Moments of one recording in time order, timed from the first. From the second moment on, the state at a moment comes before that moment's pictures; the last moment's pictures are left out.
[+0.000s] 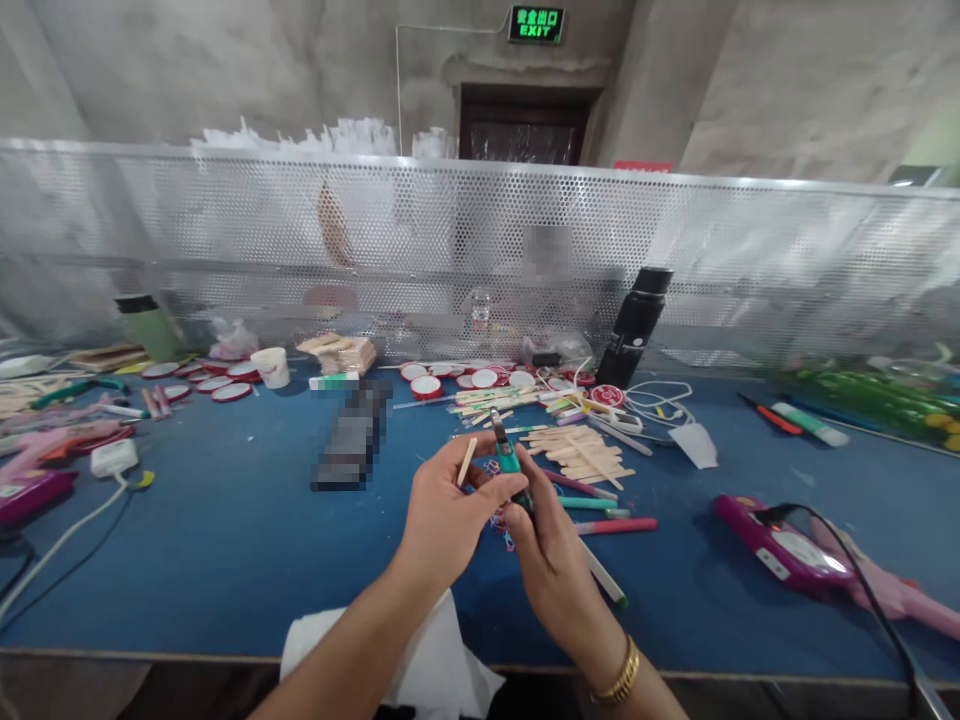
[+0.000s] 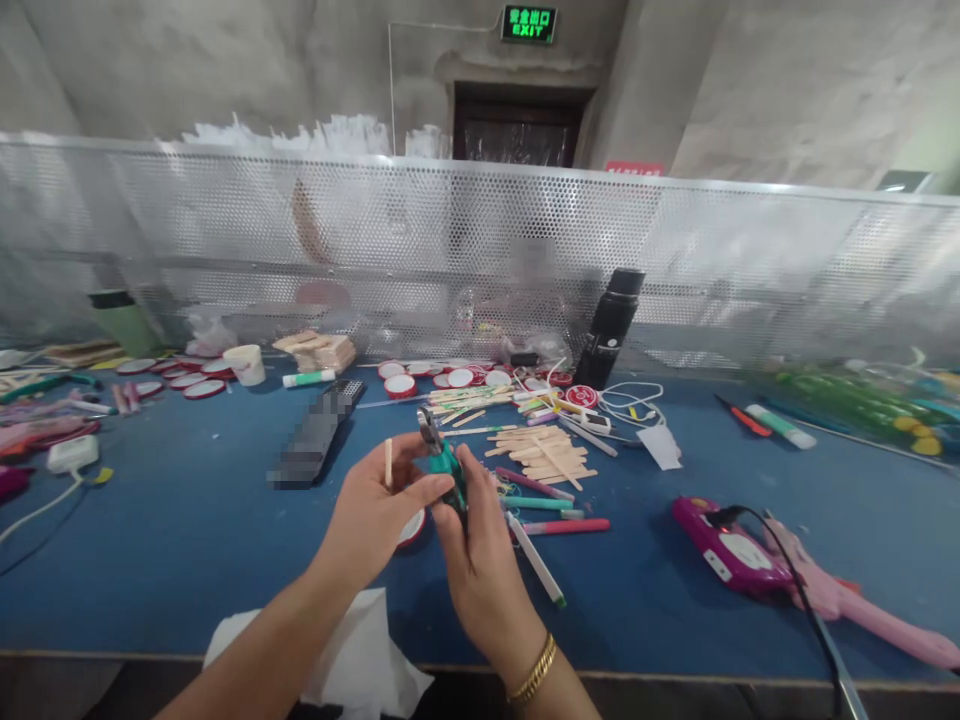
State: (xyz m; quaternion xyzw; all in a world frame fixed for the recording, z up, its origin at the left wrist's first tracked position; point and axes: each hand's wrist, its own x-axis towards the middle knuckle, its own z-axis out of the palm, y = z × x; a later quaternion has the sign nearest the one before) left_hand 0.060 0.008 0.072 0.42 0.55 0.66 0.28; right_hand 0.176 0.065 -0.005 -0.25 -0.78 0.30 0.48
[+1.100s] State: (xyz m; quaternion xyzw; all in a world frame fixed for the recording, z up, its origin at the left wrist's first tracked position) left_hand 0.050 0.004 0.072 0.58 0.62 0.52 0.09; right_hand 0.236 0.065 0.001 -0.30 -0.84 0.21 0.39
